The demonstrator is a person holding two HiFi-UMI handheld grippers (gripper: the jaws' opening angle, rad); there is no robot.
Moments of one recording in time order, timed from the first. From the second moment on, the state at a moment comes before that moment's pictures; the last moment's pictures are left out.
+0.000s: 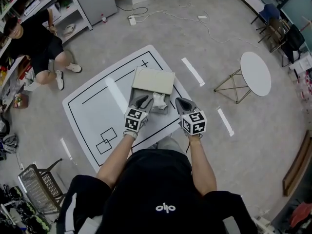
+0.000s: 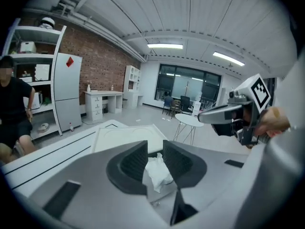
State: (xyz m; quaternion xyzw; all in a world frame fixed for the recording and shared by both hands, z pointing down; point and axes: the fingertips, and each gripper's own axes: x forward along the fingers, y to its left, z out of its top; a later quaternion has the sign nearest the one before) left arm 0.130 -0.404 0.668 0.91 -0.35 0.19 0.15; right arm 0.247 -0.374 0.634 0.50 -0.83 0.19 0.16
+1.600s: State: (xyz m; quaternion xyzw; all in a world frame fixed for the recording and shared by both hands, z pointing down) left arm 0.001 -0.382 0.539 0.89 -0.45 0.05 0.08; right arm 0.167 -0.383 0.547 0.44 -0.88 0.09 0.13
